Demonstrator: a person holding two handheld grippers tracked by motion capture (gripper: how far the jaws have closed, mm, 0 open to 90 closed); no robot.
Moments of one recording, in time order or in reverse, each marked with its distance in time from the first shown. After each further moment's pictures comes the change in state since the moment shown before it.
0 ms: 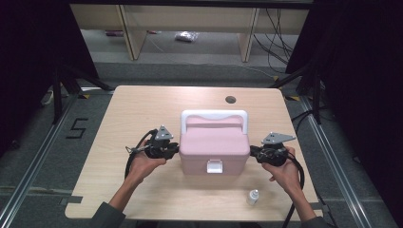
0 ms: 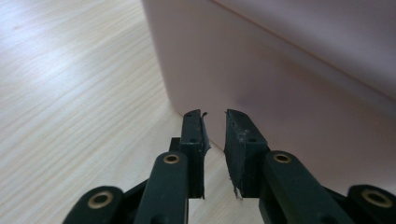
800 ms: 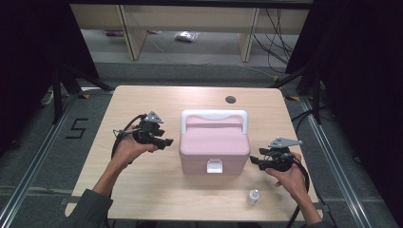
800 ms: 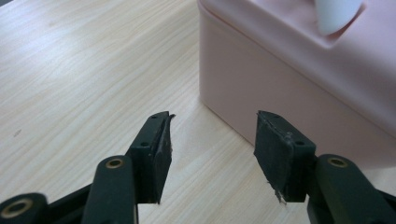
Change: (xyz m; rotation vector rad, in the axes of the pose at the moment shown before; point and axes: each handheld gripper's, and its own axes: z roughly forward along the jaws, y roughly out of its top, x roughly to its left) left arm 0.033 0.034 -0.035 0.103 -0.028 -0.007; right arm -0.009 -0.024 -0.004 0.028 -0.016 0.102
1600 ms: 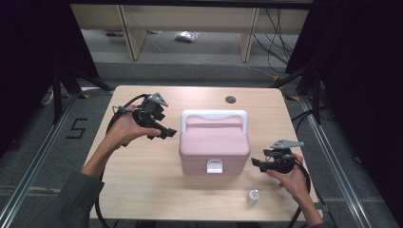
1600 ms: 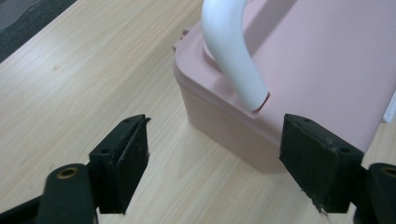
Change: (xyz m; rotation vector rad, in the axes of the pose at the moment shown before) left arm -0.007 0.067 -0.043 0.074 -0.053 0.117; right arm -0.007 -0.008 0.000 0.014 -0.040 0.022
